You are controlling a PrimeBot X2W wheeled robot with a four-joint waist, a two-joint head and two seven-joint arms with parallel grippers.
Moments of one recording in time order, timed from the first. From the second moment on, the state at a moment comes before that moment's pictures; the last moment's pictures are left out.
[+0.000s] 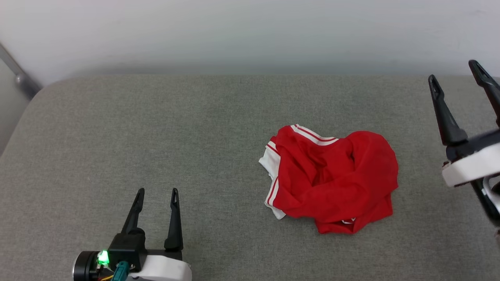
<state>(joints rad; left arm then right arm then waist) 0.05 0.06 -0.11 0.05 -0.06 0.07 -0.26 -0.35 -0.37 0.07 0.03 0.11 0.13 -0.19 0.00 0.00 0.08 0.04</state>
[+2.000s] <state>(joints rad) 0.00 0.05 -0.10 0.01 -0.10 0.12 -0.26 -0.68 -1.11 0.92 -0.03 0.92 0.13 0.51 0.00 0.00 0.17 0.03</state>
